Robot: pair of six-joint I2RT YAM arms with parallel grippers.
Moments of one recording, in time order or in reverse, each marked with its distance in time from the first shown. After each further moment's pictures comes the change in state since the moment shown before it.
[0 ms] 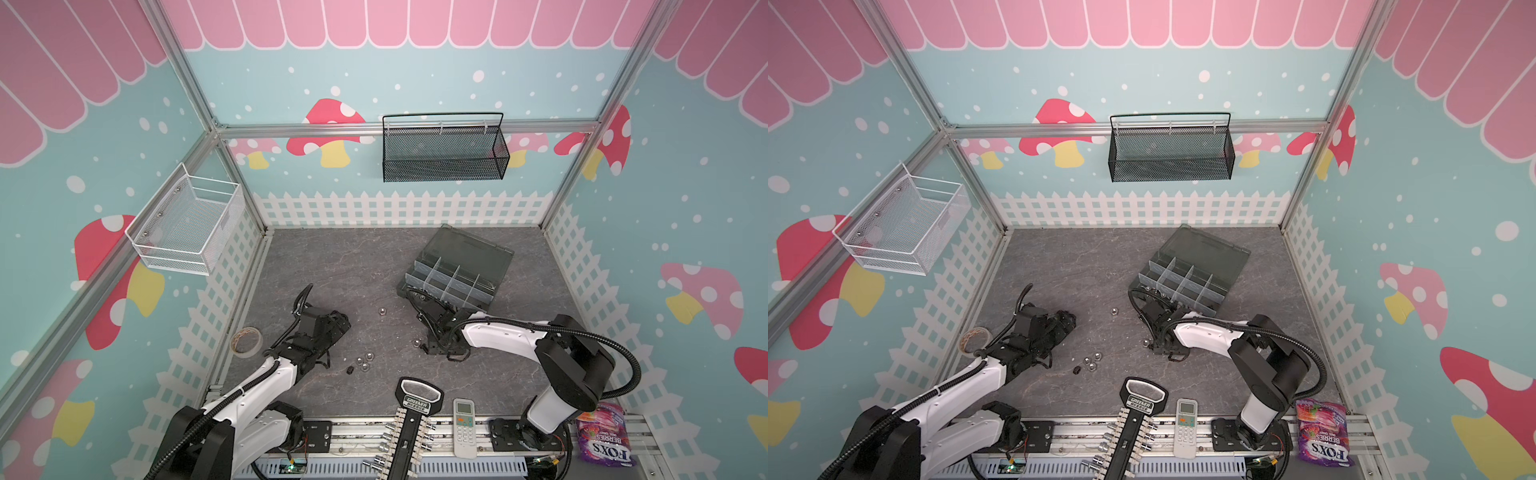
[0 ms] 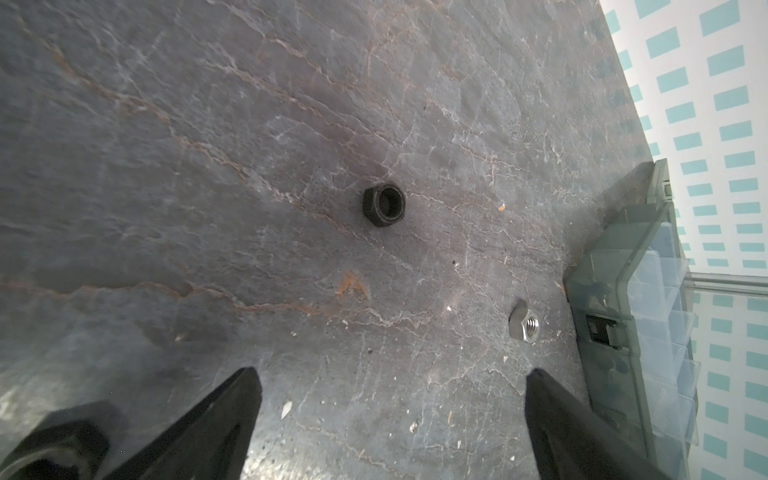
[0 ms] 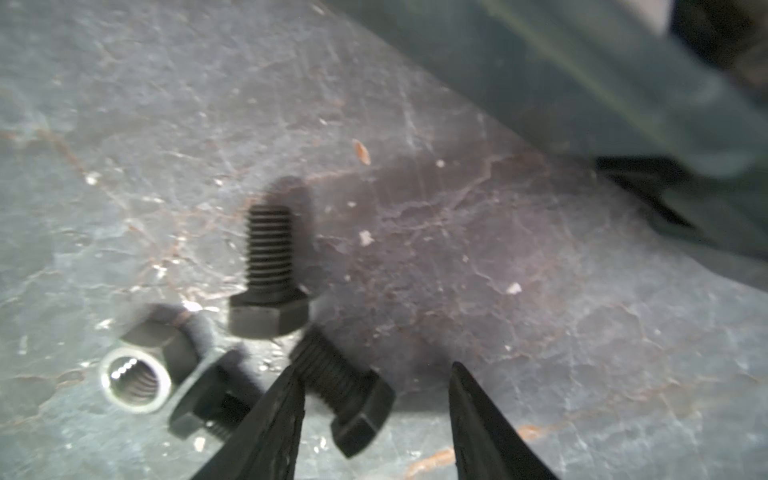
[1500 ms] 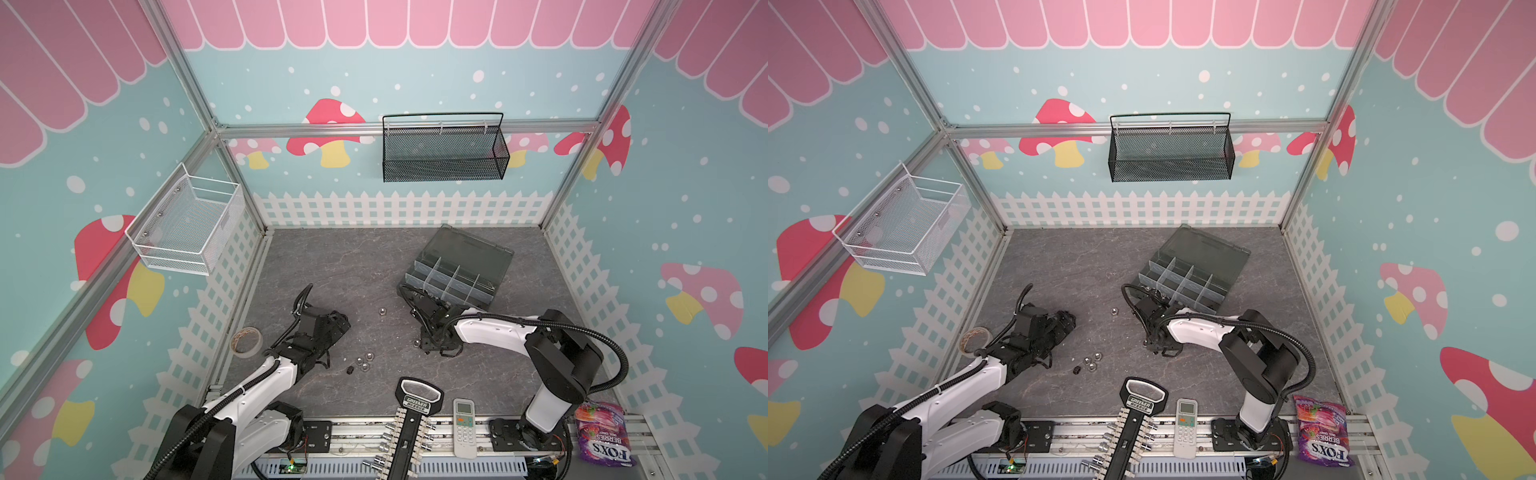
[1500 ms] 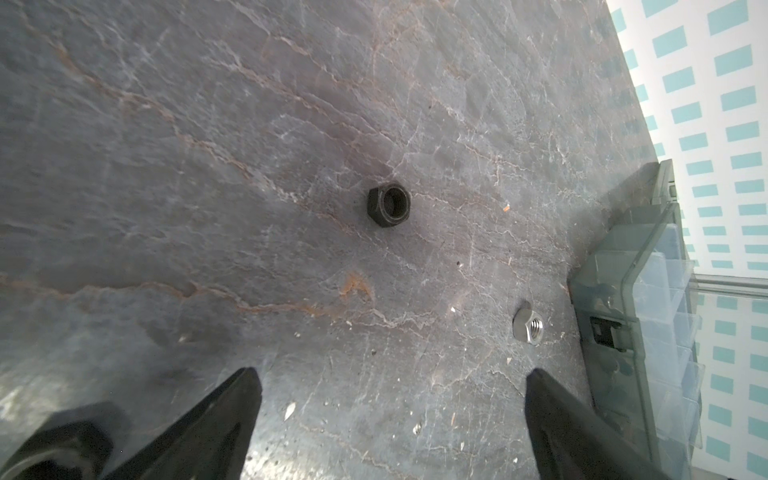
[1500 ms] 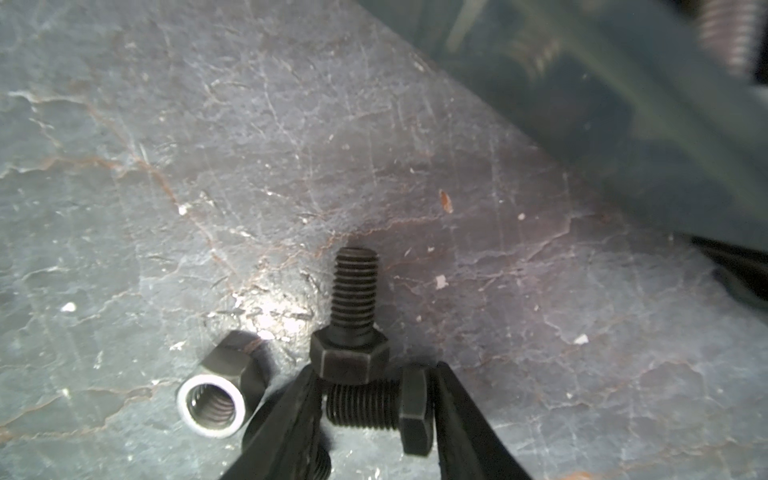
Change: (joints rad) left arm 0.005 0.008 0.000 0.000 0.003 0.000; right arm 0.008 0.076 0.077 0.047 -0.023 -0.056
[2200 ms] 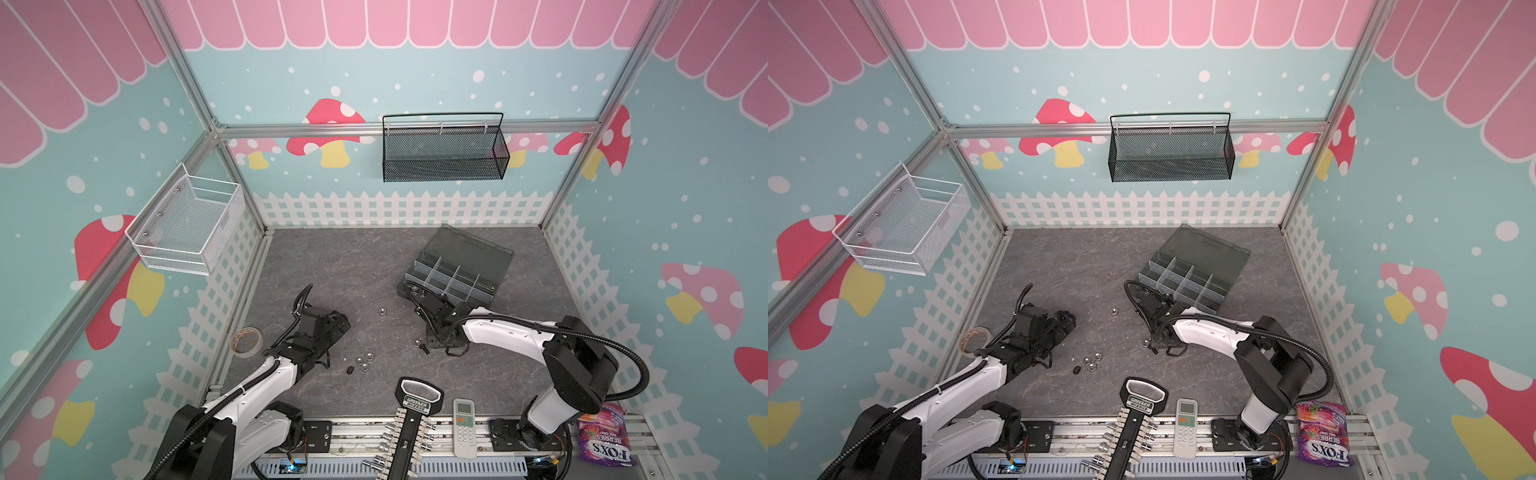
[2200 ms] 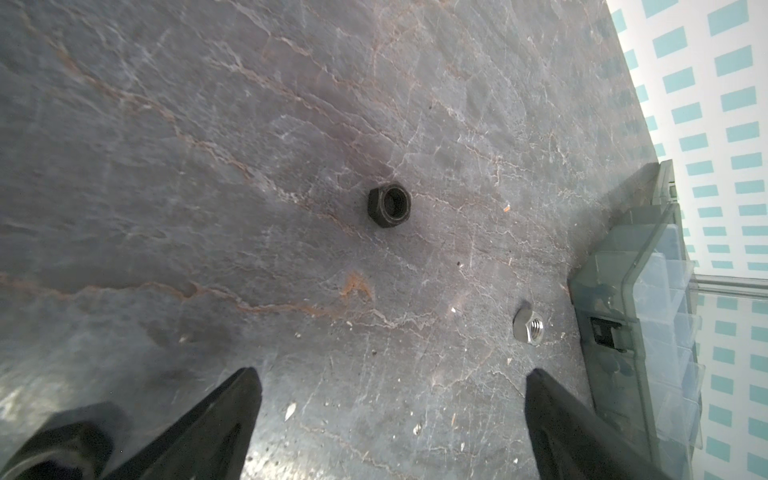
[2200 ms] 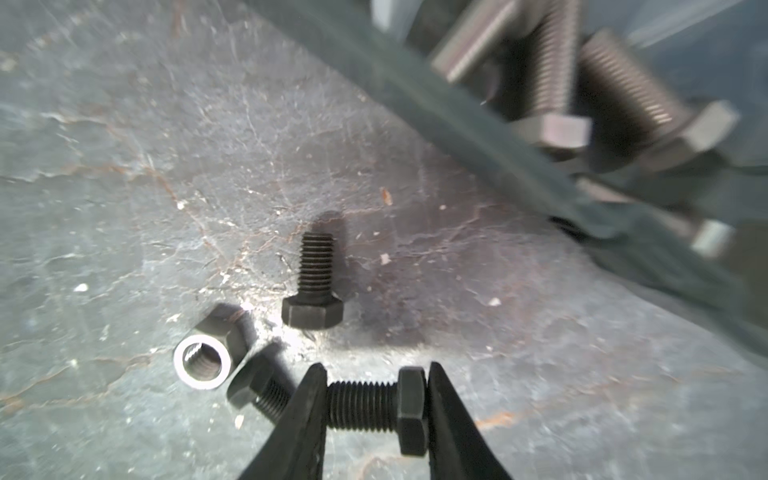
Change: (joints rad) left arm 0.001 0.000 0.000 0.000 0.000 0.000; right arm -0.011 -0.113 0.012 -0.110 0.074 -0.011
